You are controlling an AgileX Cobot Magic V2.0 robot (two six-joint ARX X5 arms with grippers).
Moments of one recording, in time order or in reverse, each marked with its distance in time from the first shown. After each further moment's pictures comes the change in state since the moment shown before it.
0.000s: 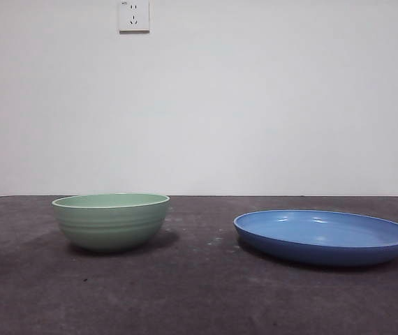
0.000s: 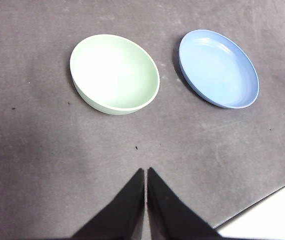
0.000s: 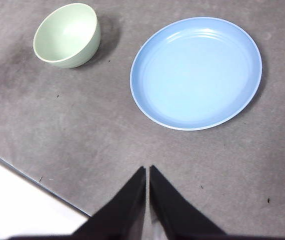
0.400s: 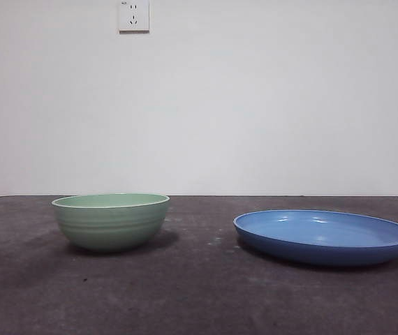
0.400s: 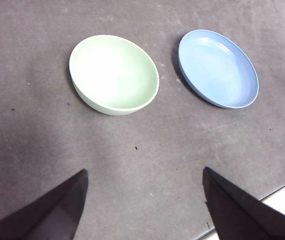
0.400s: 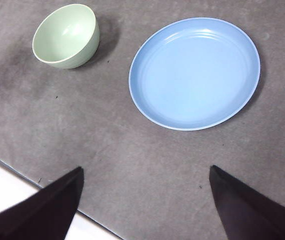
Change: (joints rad) left arm -0.002 0.000 0.000 0.001 0.000 0.001; right arm 0.000 -0.001 0.000 0.000 0.000 0.003
